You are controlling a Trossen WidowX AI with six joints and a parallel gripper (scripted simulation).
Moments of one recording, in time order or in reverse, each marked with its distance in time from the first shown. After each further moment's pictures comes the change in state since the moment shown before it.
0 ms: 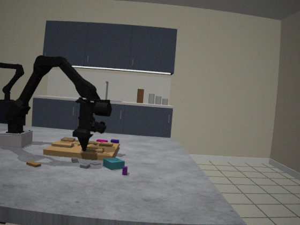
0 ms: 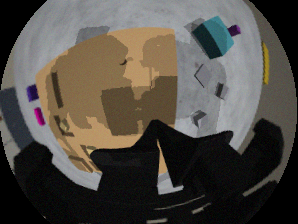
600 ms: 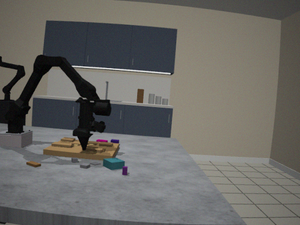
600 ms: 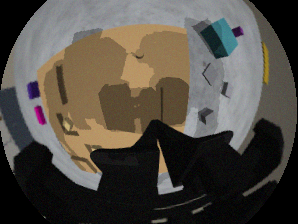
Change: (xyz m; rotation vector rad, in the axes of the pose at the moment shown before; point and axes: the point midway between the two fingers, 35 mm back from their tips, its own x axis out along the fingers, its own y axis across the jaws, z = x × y) arm 0.001 0.018 -0.005 0.001 0.002 -0.002
